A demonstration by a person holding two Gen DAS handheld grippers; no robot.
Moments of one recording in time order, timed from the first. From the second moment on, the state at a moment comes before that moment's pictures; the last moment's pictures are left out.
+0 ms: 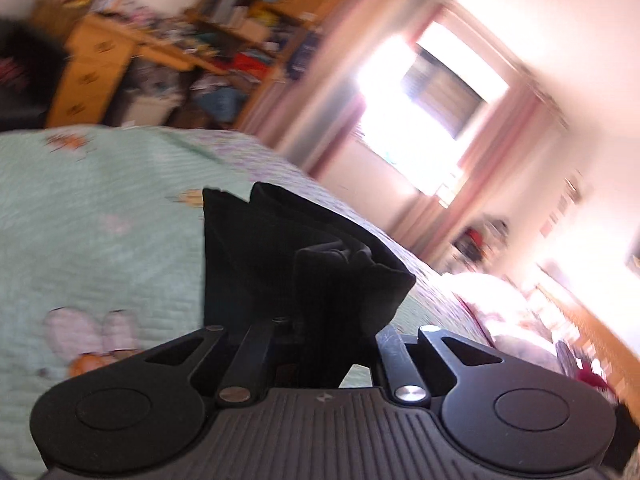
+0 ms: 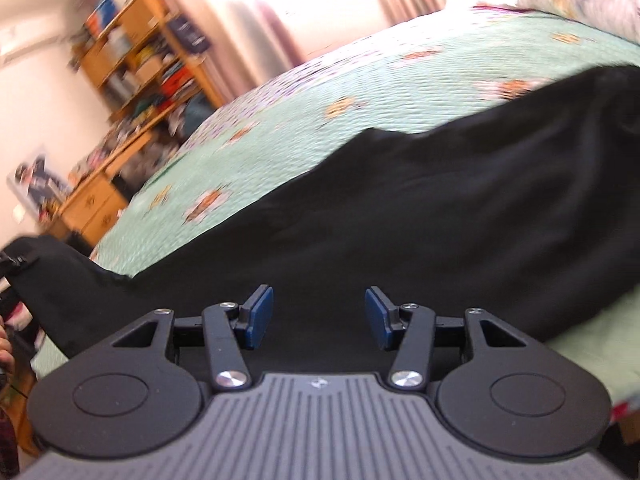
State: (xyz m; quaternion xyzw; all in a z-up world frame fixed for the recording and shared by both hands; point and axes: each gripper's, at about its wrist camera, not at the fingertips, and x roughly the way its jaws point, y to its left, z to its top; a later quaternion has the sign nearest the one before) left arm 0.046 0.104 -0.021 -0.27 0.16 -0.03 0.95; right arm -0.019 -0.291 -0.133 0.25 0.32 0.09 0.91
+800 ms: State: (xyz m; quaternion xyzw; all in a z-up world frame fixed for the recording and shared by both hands) left arm 0.075 -0.182 -0.118 0.01 0.29 -0.32 0.90; right arm -0.027 -0.382 -0.177 0.38 0.25 0.11 0.88
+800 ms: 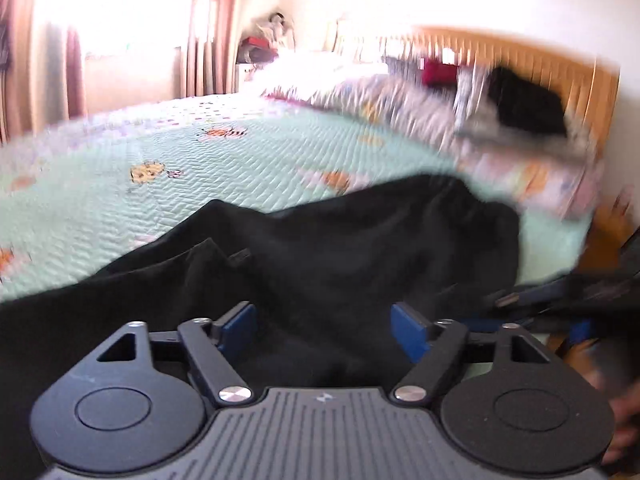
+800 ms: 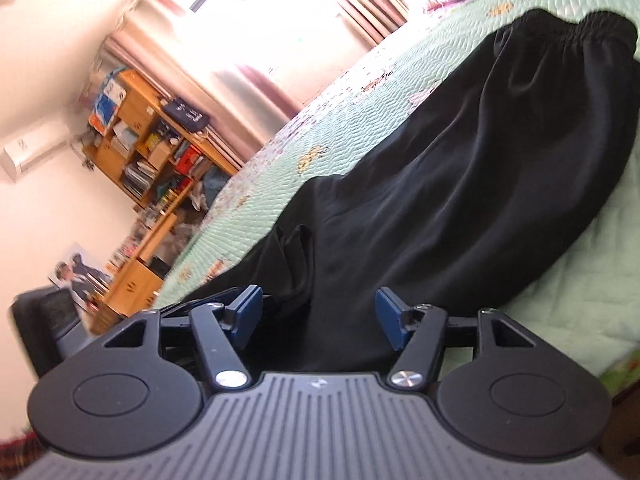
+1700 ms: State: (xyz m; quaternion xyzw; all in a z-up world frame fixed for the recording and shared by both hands) left arm 0.097 -0.084 -0.152 -0.05 0.37 -0.25 0.90; right arm 0.023 -0.315 -0.185 0.49 0.37 0.11 0.78
